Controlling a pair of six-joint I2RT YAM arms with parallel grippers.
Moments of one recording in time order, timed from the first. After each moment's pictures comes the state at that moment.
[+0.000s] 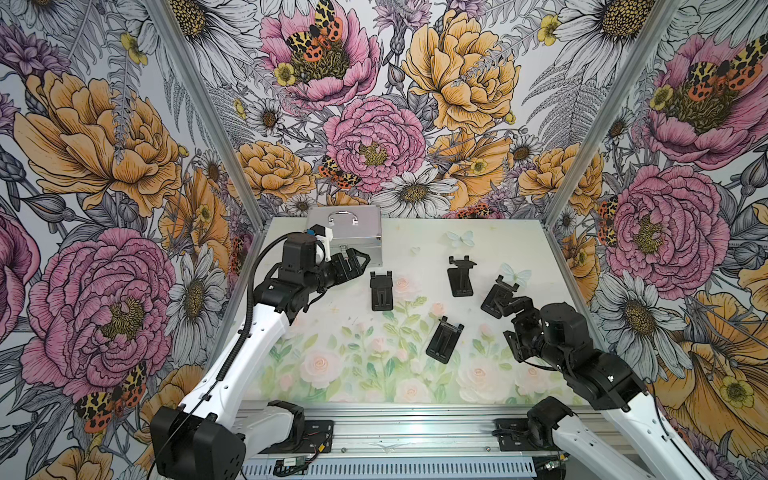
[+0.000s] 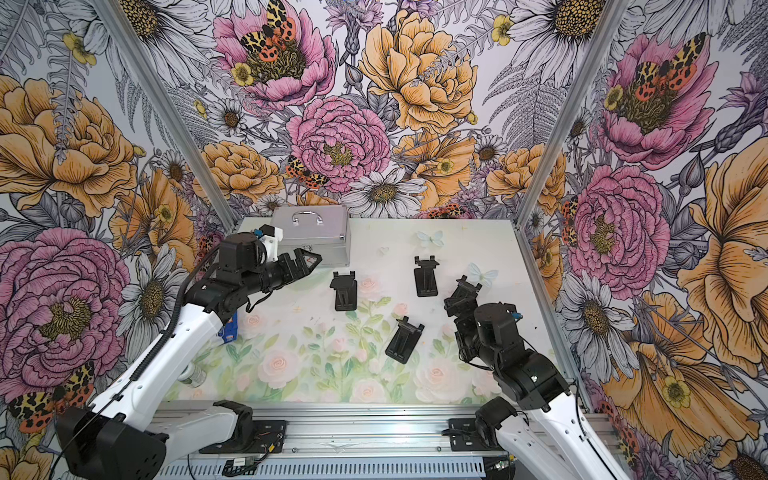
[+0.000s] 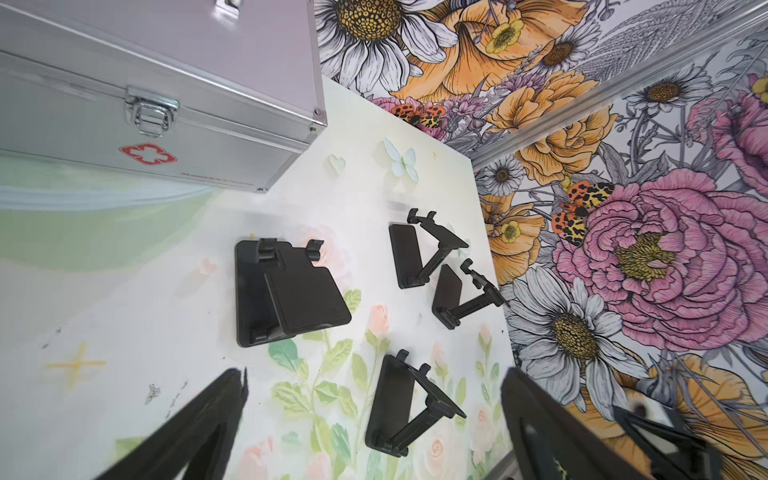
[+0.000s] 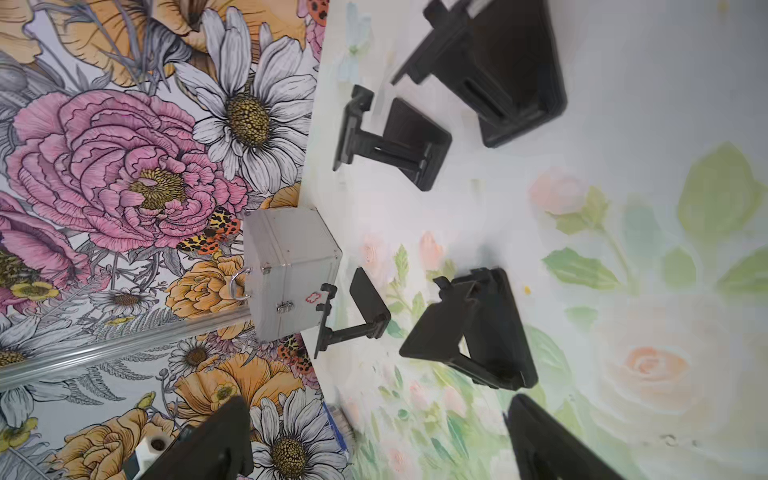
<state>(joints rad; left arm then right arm) -0.29 1.16 1.09 -0.54 0.29 -0.61 0.50 0.70 0.93 -0.84 0.12 1.35</state>
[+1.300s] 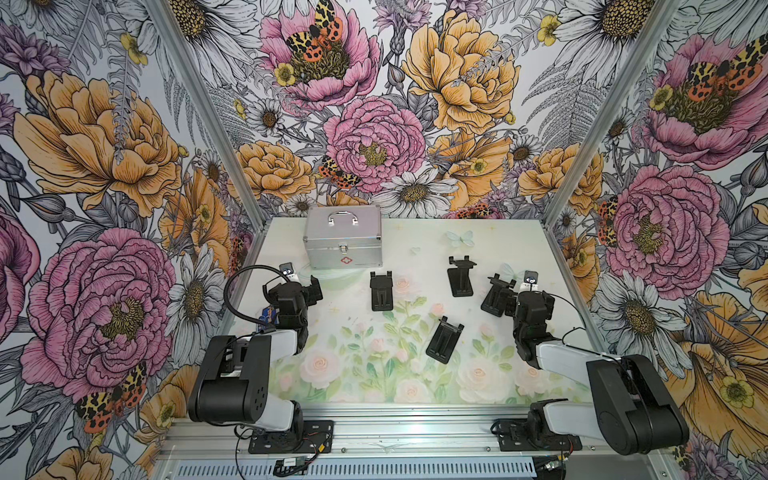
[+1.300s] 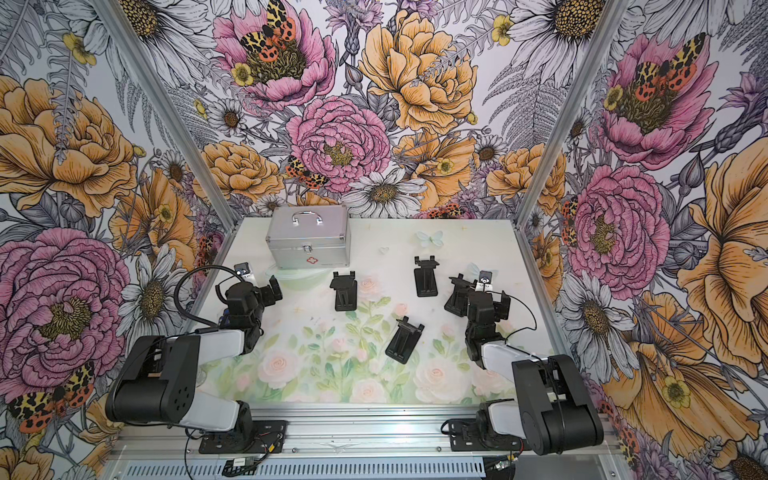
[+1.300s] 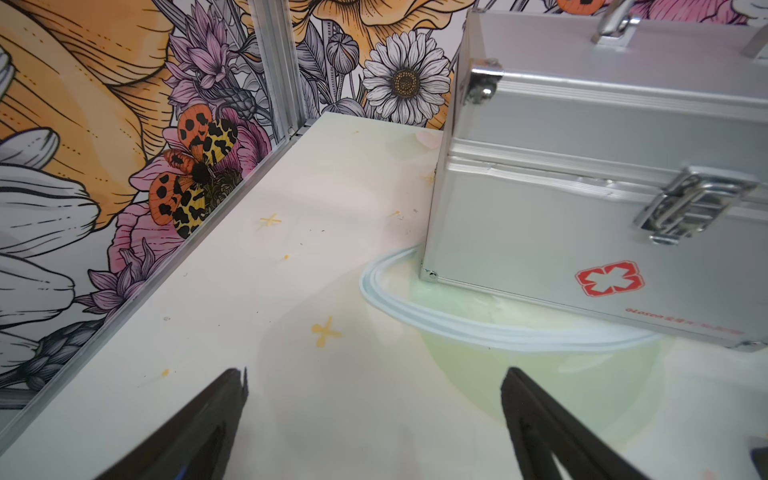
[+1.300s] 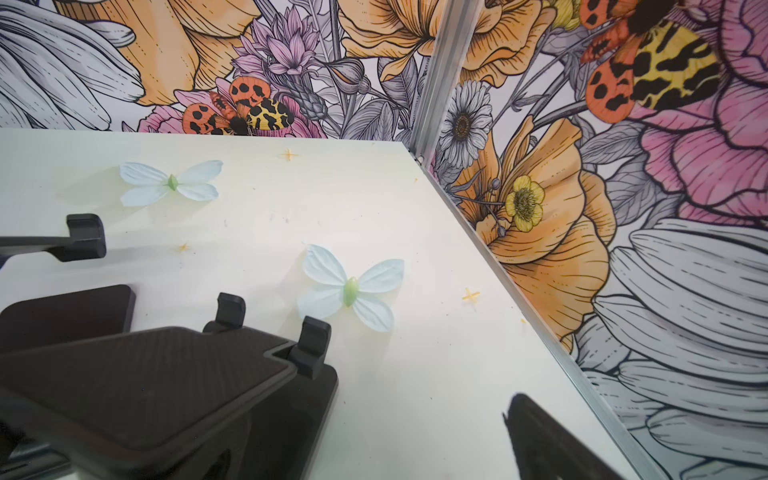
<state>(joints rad) -0.02 1.49 0.42 0.69 -0.27 -0.12 0.10 1.34 0.35 0.60 0.45 0.00</state>
